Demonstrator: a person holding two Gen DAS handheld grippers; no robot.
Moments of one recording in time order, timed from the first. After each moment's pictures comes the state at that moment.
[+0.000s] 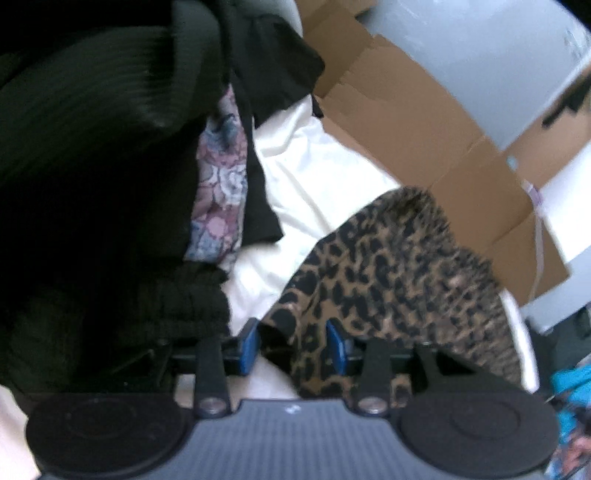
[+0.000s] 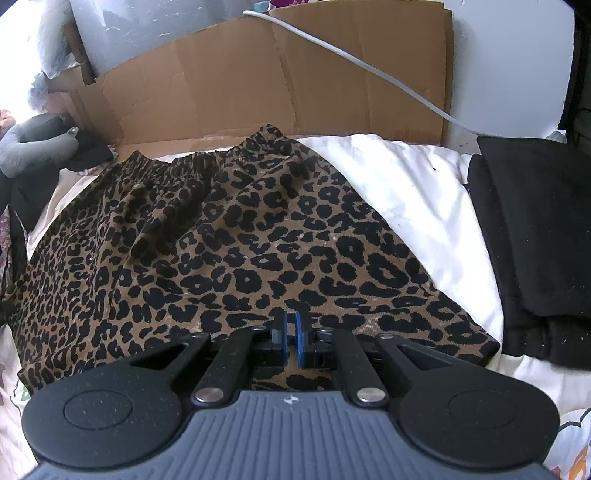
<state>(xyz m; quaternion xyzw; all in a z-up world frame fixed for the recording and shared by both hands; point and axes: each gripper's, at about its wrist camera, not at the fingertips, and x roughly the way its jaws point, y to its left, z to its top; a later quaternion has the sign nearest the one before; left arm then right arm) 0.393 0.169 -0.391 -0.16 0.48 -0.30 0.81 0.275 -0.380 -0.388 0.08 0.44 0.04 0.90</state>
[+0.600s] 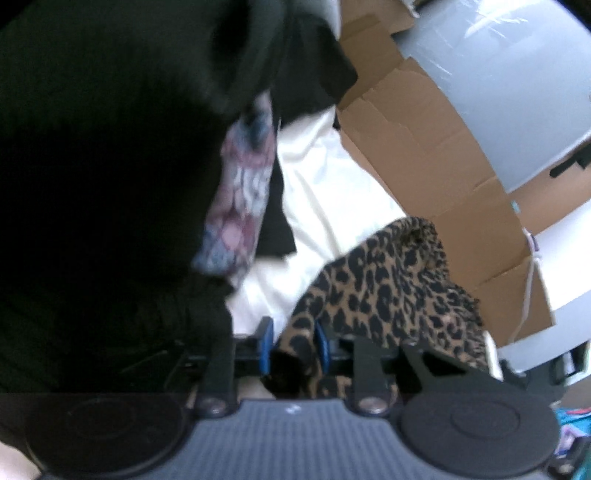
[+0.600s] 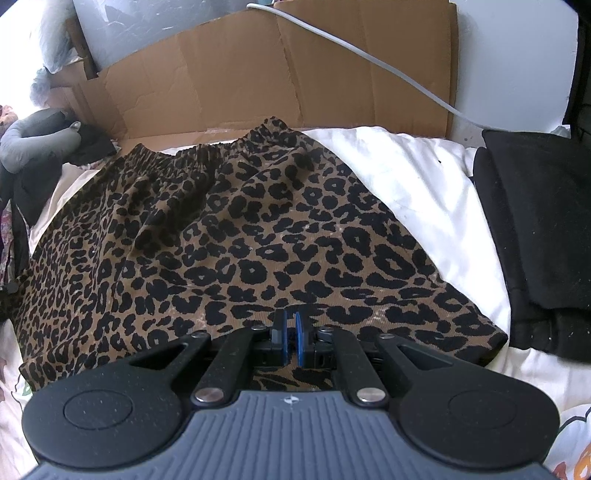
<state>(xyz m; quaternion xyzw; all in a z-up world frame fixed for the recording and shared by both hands) 0.412 0.171 -0.414 -0.24 0.50 -0.29 0.78 0.273 -0.377 -0.393 0.08 0.44 0.04 0.89</state>
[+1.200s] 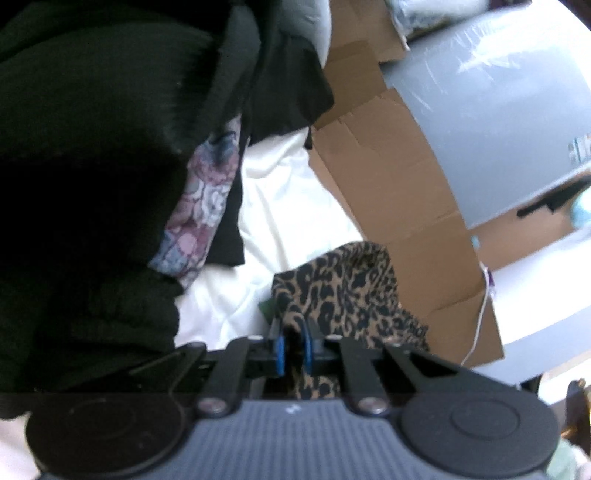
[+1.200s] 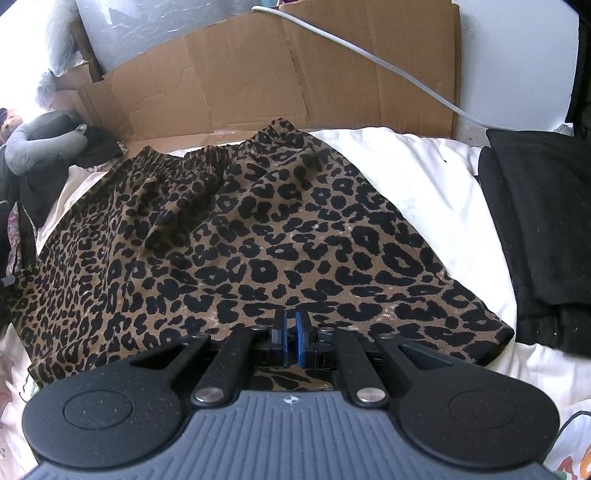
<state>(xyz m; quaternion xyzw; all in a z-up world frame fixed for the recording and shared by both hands) 0.408 0.167 -0.392 -0.31 0.47 -0.30 0.77 0.269 -0.374 -0.389 0.09 0.44 0.05 0.89</state>
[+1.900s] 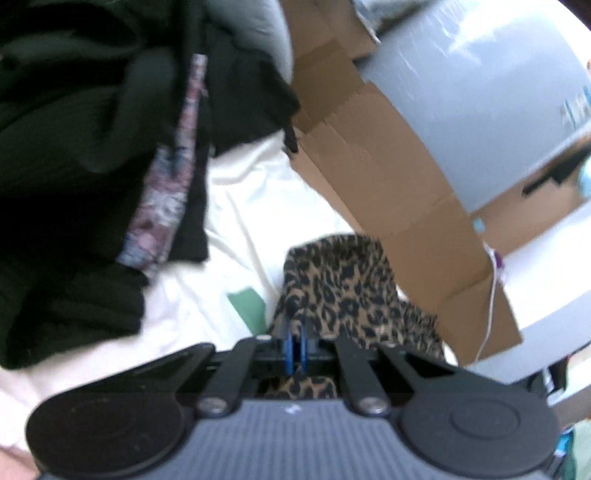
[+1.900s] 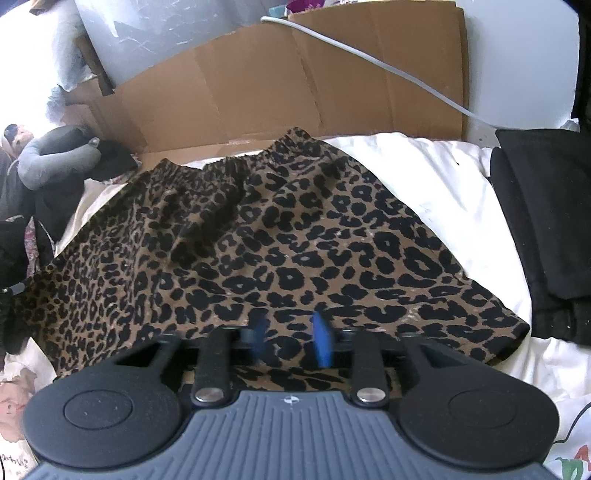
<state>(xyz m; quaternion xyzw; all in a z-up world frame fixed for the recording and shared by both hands) 0.366 0.129 -0.341 -0.23 0.47 -0.28 0.81 0.266 -0.365 -0.377 0.12 0.43 0.07 0.89</state>
